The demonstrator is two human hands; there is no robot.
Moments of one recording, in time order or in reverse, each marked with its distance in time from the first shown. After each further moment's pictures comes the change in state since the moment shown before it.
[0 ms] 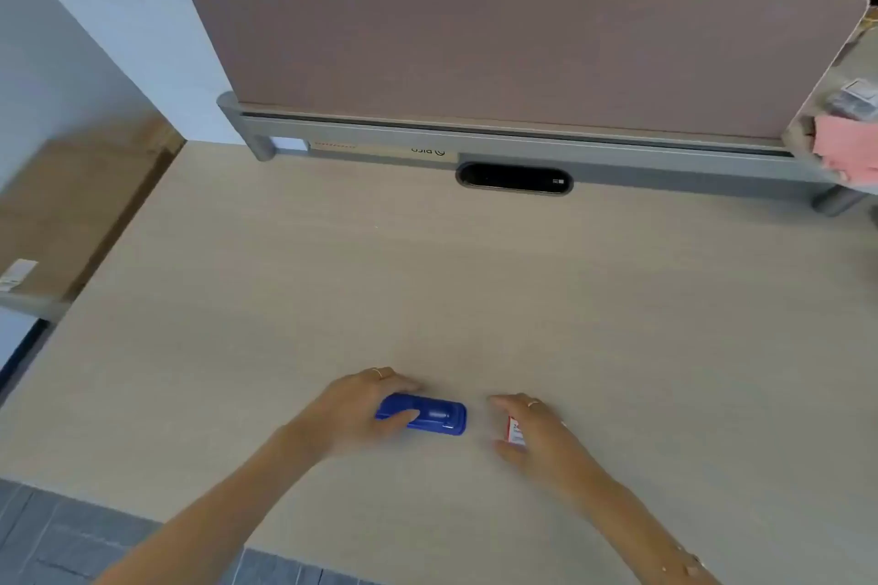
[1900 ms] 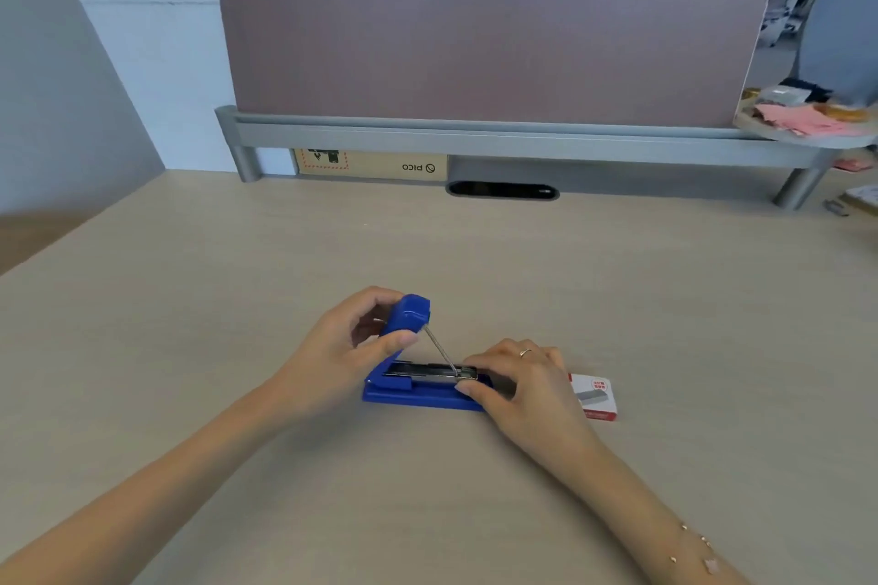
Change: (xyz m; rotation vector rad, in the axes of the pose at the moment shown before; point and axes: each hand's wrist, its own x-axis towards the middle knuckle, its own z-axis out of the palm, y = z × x) left_hand 0.011 -0.040 0.059 -0.738 0.513 0.448; right_hand 0.044 0.008 0.087 -0.189 0.698 -0.362
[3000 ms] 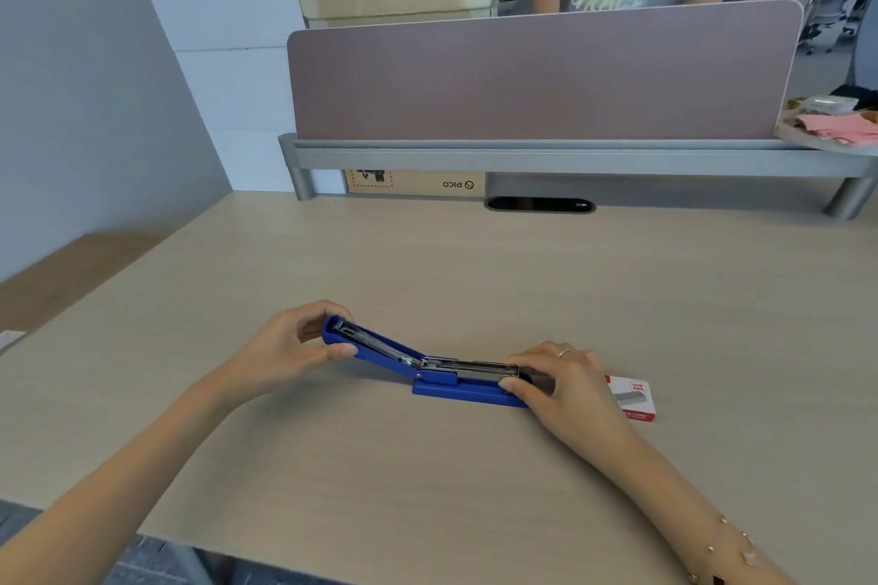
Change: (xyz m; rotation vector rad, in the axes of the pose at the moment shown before) left_hand -0.028 -0.032 -0.105 0.318 0.005 -0.087; right_hand 0.000 0.003 0.001 0.023 0.000 -0.001
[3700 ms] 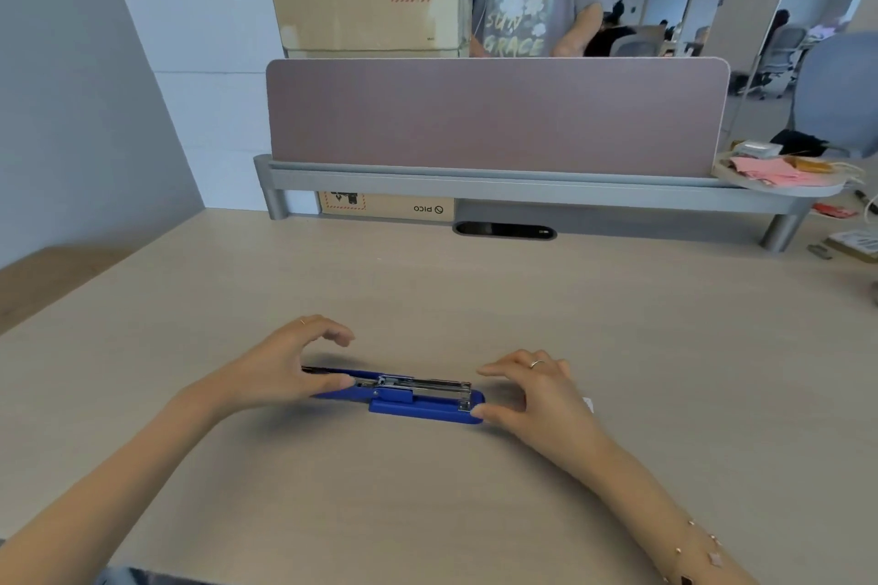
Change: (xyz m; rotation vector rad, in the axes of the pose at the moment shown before) left_hand 0.013 0.016 0.022 0.377 -0.099 0.019; right_hand -0.004 0.005 -0.033 -0.084 -0.091 -0.037
